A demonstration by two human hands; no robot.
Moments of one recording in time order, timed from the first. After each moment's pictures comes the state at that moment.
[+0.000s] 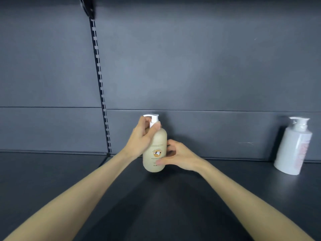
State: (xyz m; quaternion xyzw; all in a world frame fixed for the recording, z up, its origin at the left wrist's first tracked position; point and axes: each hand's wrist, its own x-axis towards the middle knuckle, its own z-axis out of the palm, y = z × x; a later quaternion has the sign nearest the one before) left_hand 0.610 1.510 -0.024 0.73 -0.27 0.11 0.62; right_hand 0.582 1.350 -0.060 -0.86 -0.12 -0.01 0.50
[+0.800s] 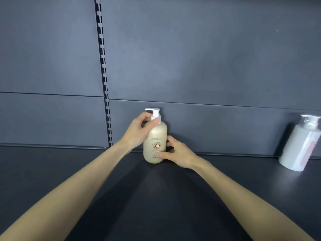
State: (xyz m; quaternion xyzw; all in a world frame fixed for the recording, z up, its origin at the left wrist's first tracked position) left_hand 0.665 1.546 -0.040 0.74 -0.28 0.06 0.61; right_hand 0.616 1.382 -0.081 -0.90 -0.09 -0.04 0.43
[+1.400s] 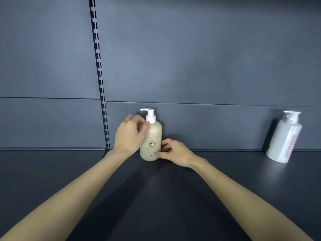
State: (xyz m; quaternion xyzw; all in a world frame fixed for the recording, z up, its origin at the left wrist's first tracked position) left_hand 0.638 1.554 -0.039 0.84 -0.21 0.28 0.40; right_hand 0.592 1.384 -0.072 -0.93 -0.04 -0.05 0.37
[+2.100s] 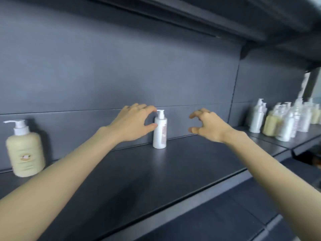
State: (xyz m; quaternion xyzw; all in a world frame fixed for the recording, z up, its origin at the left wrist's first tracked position) left_hand 0.436 1.312 0.052 0.78 -0.55 0.26 0.15; right_hand 0.284 1.116 0.046 -0.95 0.22 -0.22 0.06
